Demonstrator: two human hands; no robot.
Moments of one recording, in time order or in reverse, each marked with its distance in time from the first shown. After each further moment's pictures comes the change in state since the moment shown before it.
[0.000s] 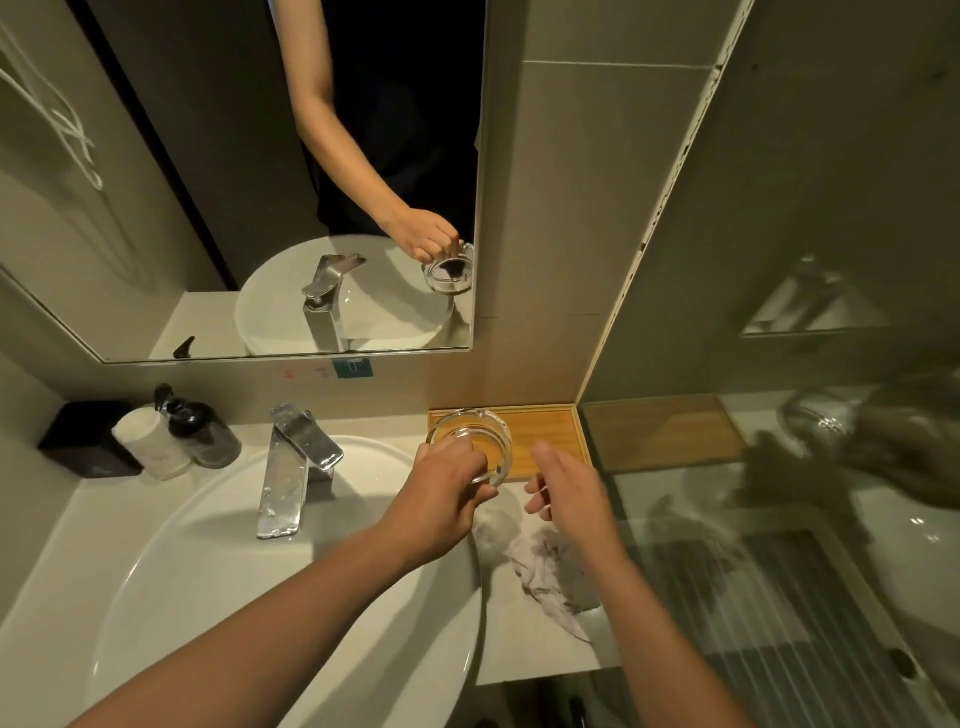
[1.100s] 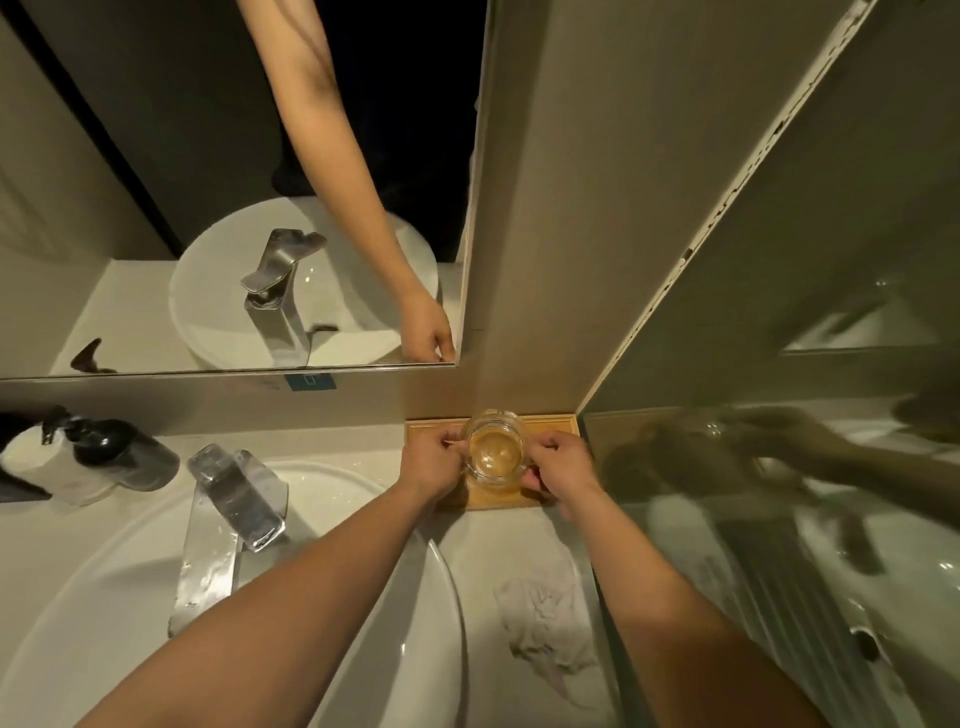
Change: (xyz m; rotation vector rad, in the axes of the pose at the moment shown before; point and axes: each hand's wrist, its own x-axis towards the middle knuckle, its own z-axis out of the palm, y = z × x) left_hand 0.108 -0.083 0.084 -0.629 -0.065 -0.939; right_hand 0.175 0.042 0.017 0.075 0.054 0.395
